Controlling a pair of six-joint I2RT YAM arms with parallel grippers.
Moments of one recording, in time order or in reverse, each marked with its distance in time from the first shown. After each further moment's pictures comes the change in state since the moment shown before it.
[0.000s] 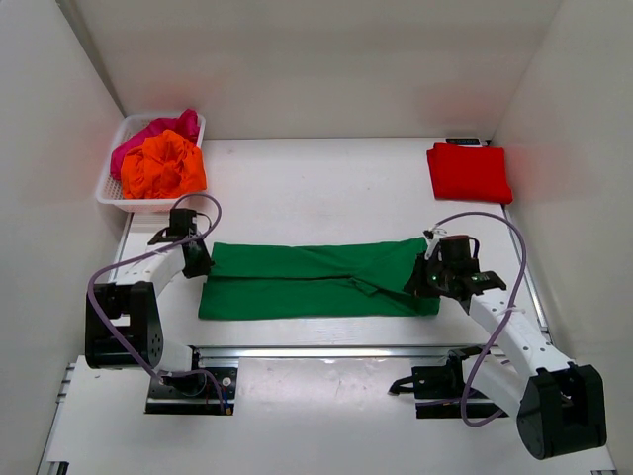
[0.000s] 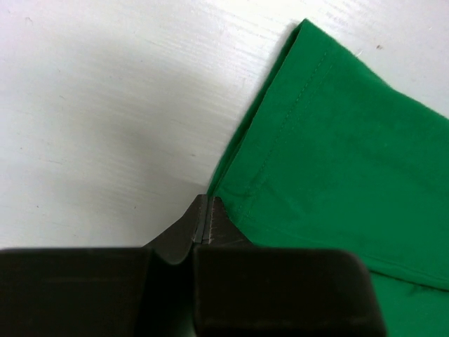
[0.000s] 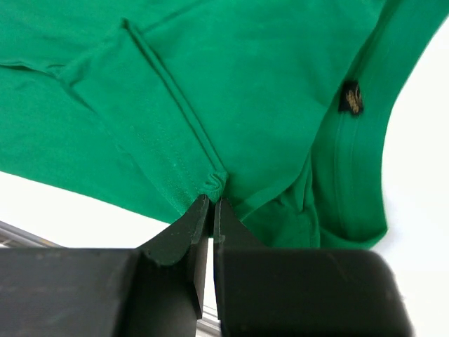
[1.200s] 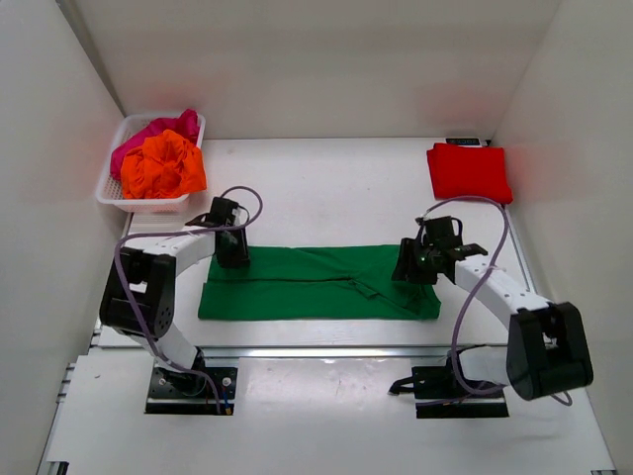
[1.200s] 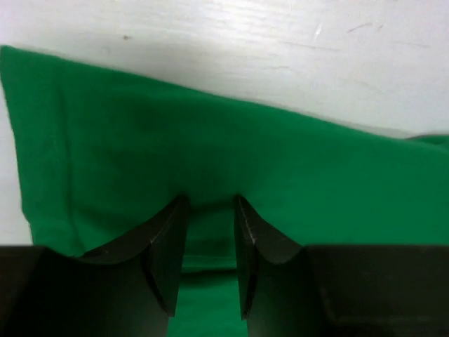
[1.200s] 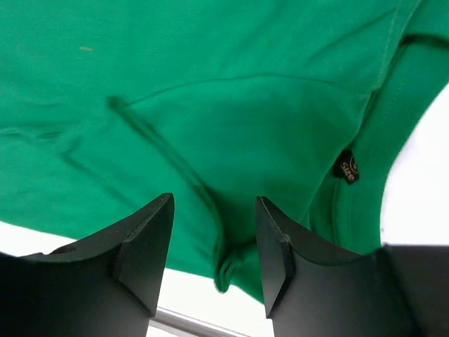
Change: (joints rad) left arm -0.243 0.193 0.135 0.037 0.097 -0.021; right arm 0.029 0.295 0.157 0.018 0.066 0.099
